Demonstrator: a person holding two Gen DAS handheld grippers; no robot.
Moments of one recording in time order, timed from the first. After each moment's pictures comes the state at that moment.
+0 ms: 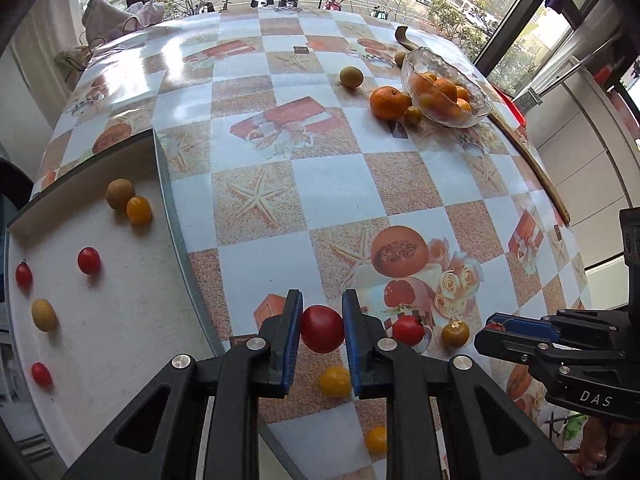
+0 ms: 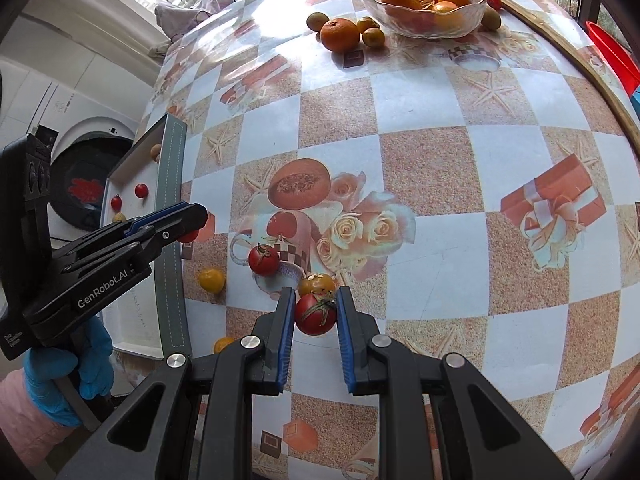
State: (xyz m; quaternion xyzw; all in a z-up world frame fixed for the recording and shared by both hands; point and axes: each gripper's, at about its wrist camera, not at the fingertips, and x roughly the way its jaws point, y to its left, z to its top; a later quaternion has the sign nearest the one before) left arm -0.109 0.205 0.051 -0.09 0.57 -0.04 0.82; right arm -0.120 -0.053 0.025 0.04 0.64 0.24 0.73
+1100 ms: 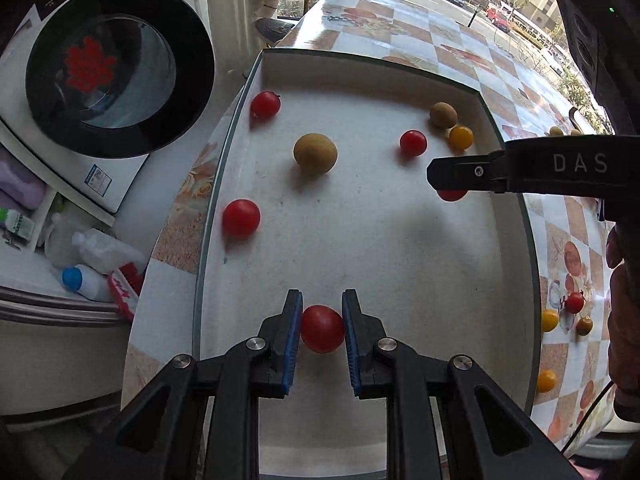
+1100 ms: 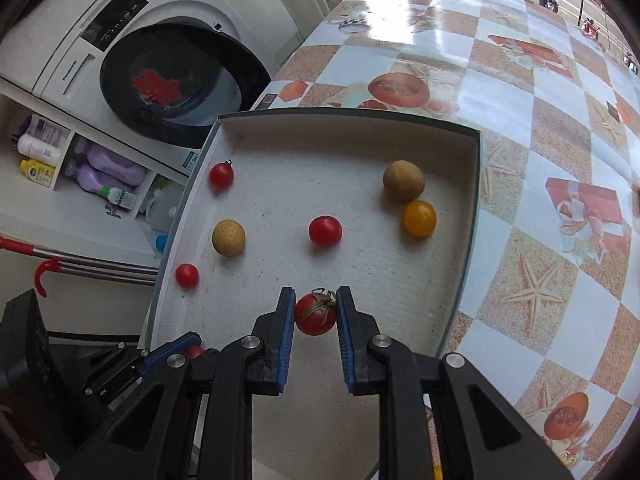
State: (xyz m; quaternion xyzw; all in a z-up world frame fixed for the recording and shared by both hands) left arm -0.223 0.361 0.025 -0.19 0.56 0.18 0.78; right arm -0.101 0.235 0.009 -0.12 0.61 0.41 0.66
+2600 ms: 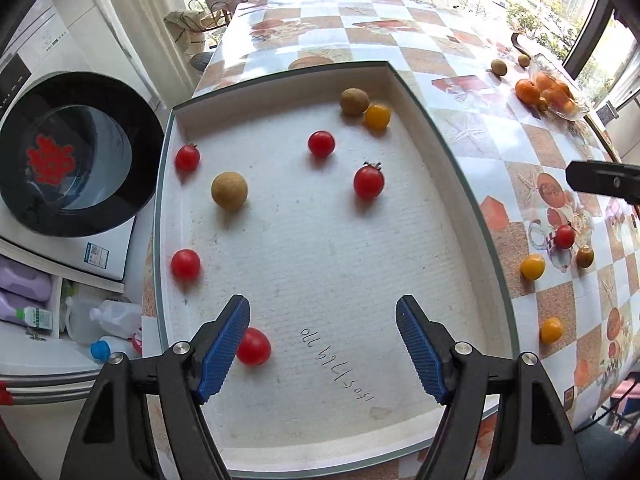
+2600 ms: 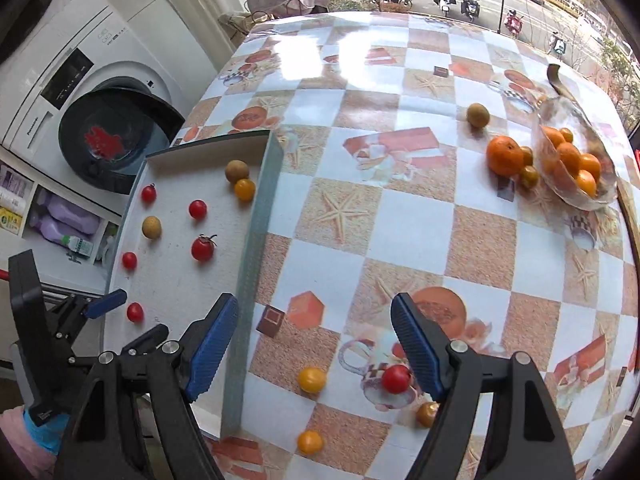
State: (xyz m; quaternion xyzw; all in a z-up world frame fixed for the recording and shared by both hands) left arm -0.195 0.306 0.048 -0.05 0.58 0.10 0.81; right arm -0.094 0.065 0.053 -0.08 0.59 0.27 0.76
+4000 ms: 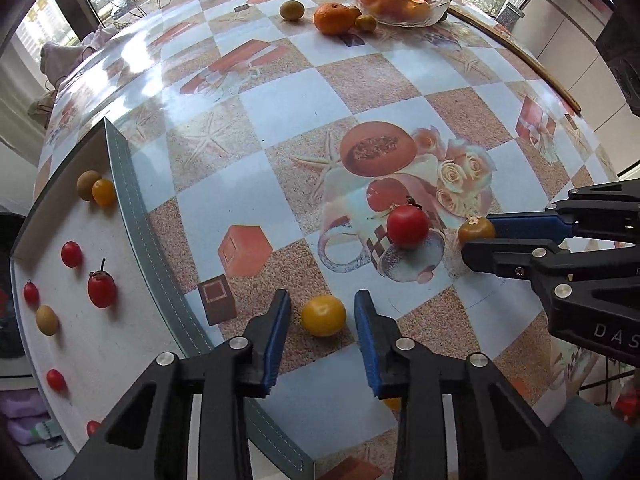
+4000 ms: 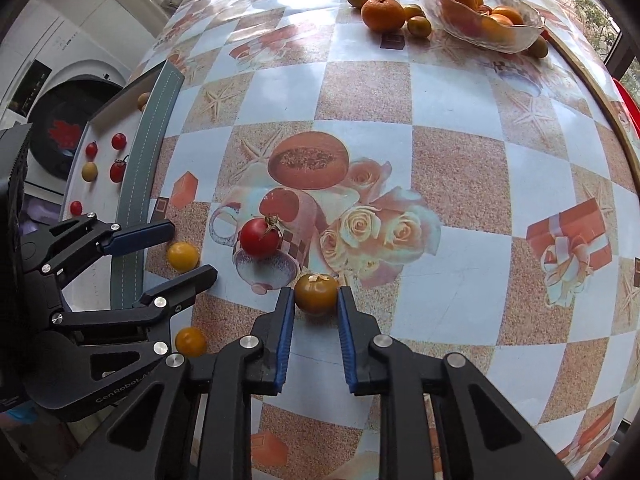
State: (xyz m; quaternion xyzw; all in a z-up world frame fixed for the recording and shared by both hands) left arm -0.135 0.147 0.014 0.05 0.62 -0.07 0.78; right arm -0.115 -0.019 0.001 -0.04 0.64 0.25 0.73
